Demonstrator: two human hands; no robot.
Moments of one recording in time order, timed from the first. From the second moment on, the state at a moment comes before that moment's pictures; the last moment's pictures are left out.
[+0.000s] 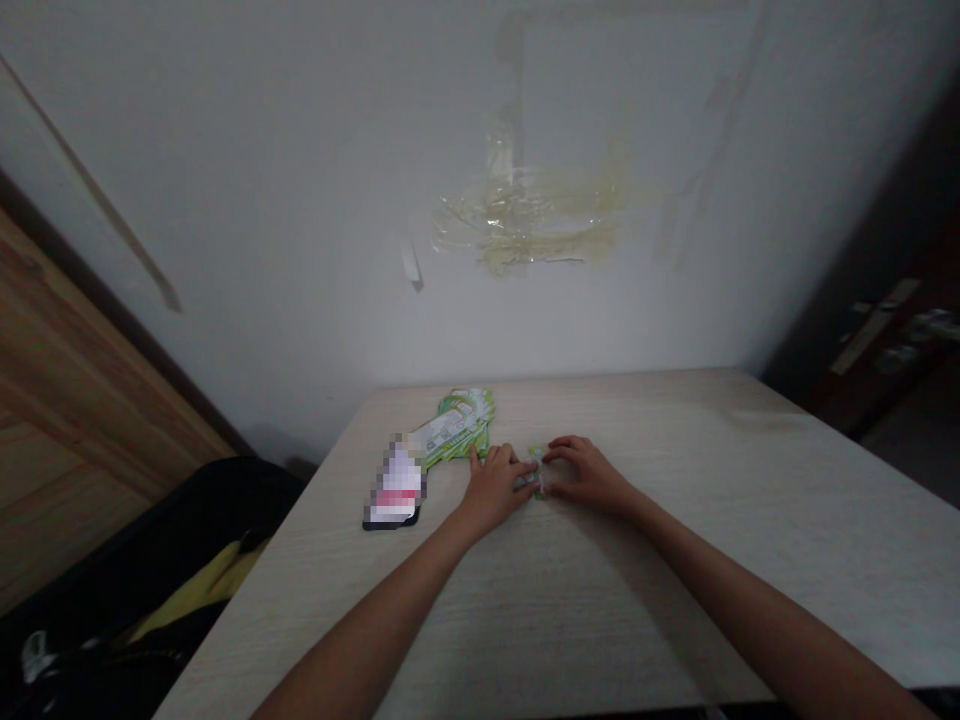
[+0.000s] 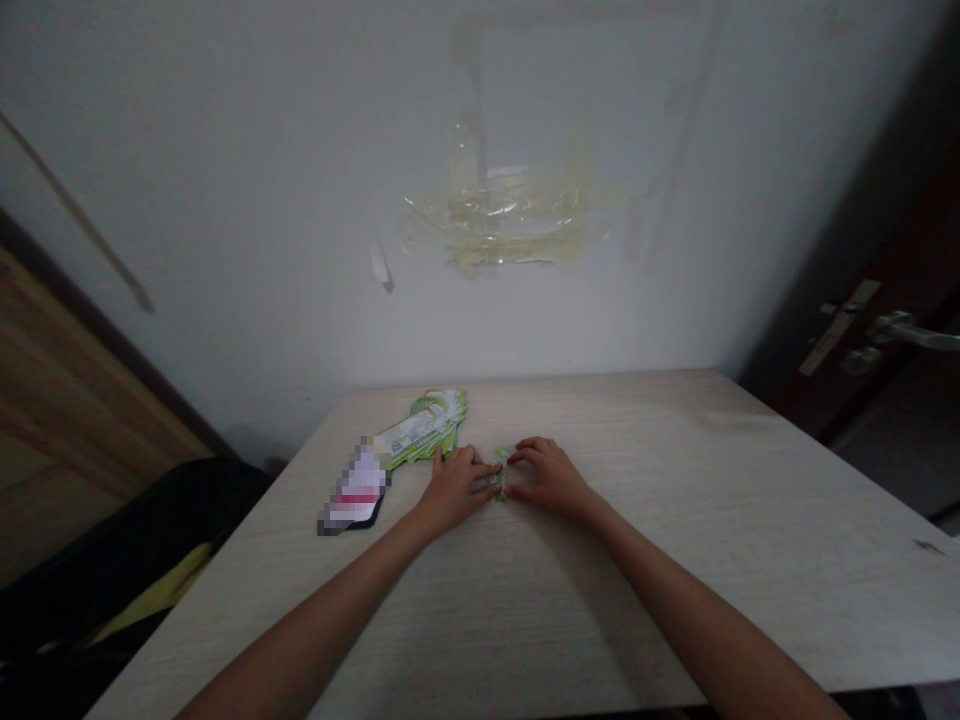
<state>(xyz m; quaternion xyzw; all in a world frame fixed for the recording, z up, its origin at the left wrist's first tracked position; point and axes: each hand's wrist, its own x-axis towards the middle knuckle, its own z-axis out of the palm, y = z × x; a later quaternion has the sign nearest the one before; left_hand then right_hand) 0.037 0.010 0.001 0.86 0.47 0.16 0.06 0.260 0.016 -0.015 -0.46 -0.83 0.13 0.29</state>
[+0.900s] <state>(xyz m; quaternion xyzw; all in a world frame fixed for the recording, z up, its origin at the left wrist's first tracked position) 0.038 0.010 0.001 0.86 0.48 0.16 0.05 0.255 0.008 -0.008 -0.46 -0.84 0.09 0.26</state>
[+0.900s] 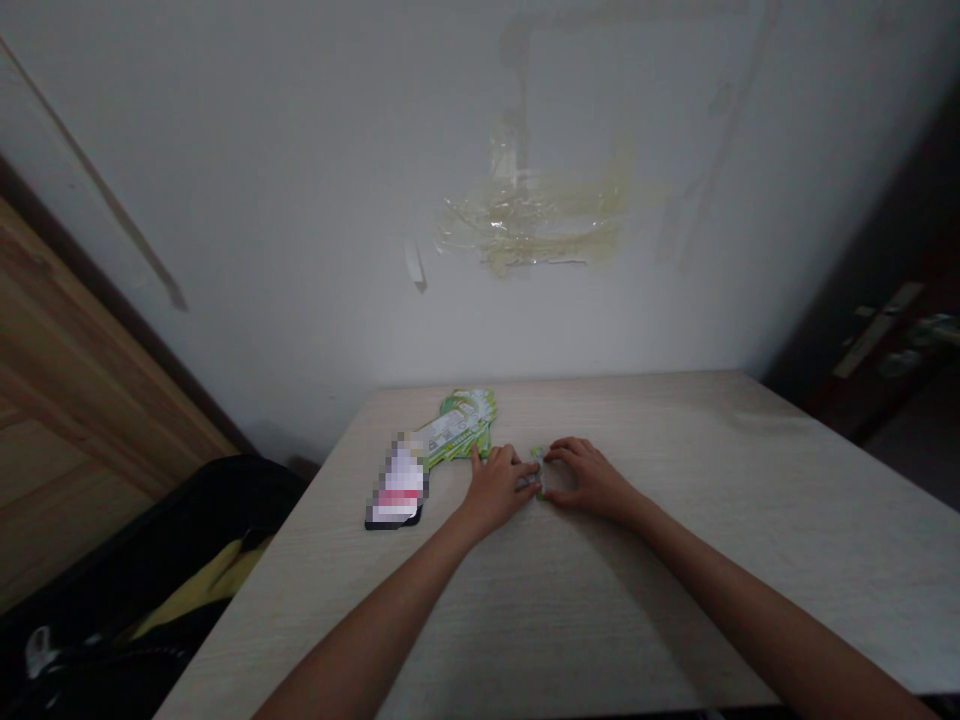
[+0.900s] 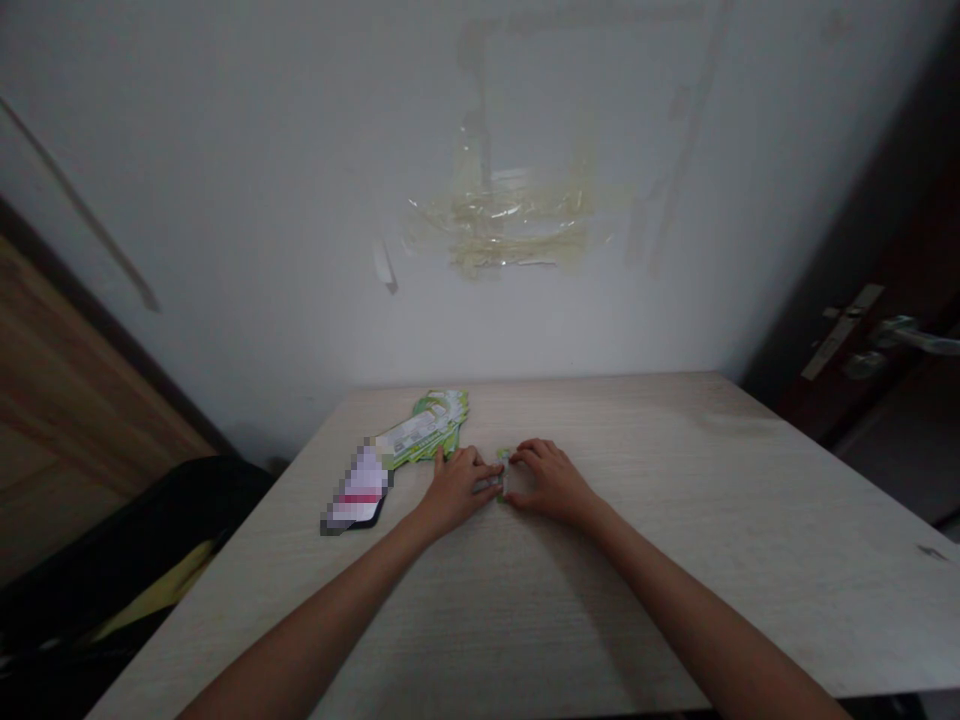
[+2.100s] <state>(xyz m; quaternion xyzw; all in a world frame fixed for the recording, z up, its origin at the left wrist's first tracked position) 0.039 0.013 -0.001 0.86 0.48 0.16 0.06 0.258 0.029 -0.023 -0.49 -0.81 0.07 0.31</state>
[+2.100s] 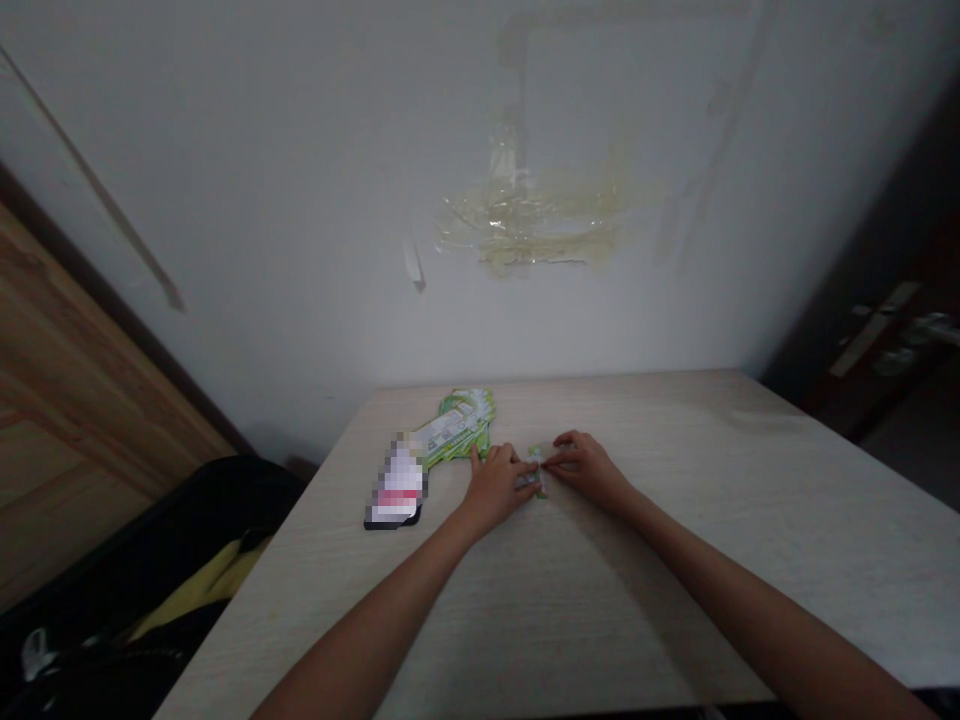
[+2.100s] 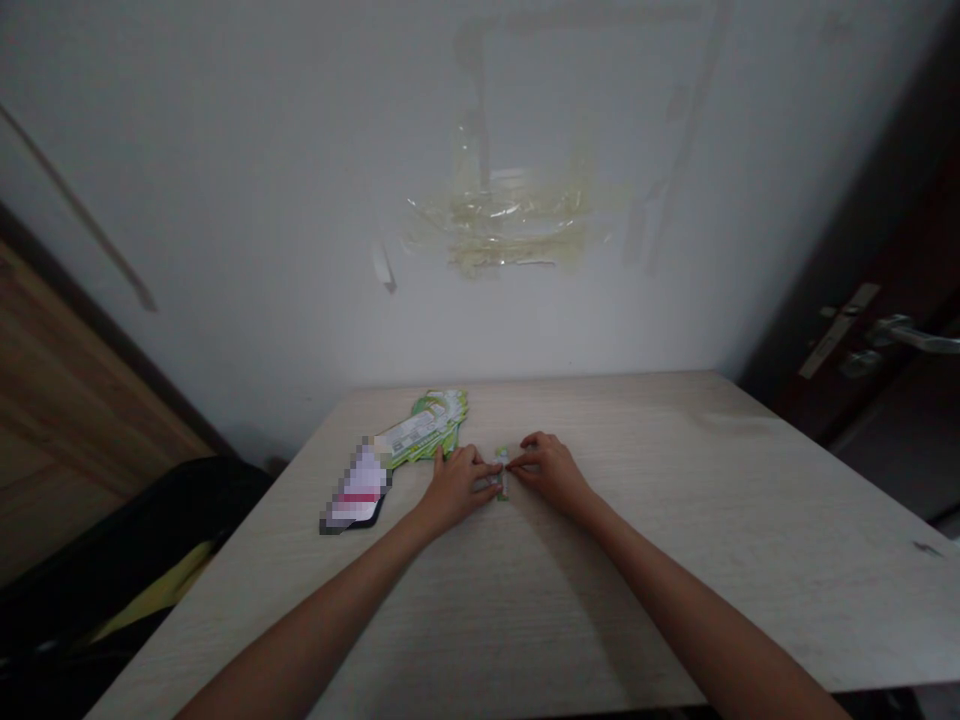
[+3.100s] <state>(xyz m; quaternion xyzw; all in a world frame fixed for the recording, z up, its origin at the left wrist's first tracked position) 0.038 0.012 -0.003 0.85 0.48 0.18 0.07 0.248 0.026 -0.017 -0.55 -0.80 0.03 0.25</state>
